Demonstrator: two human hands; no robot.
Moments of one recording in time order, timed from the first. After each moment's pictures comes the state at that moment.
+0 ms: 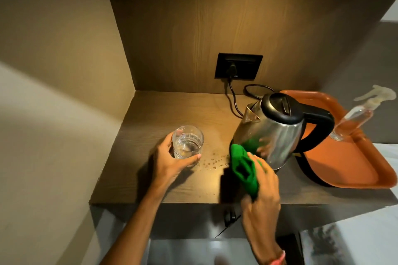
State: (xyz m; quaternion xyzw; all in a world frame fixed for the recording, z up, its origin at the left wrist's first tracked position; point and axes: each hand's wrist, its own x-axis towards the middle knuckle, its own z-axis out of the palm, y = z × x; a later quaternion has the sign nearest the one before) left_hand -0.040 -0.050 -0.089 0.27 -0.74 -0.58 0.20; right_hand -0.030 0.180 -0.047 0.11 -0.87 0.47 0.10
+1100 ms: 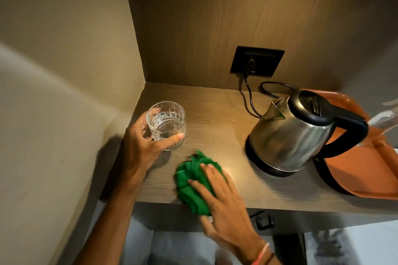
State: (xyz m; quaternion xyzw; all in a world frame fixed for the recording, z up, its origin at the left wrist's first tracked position) left_hand -0.014 -0.127 -0.055 0.21 -0.73 -0.56 0.33; right_hand -0.030 0.131 -0.116 0.49 -0.85 0.21 -0.01
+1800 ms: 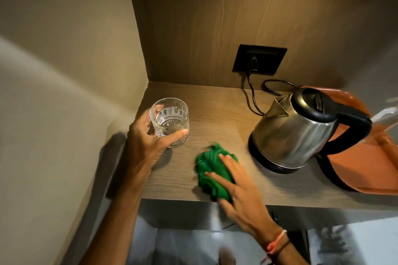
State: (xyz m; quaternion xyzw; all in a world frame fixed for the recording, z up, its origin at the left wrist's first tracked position) left_hand -0.011 -0.127 -0.048 0.23 -0.74 -0.53 0.34; right_hand -0.061 0.148 -0.102 0.42 -0.87 0.22 -0.09
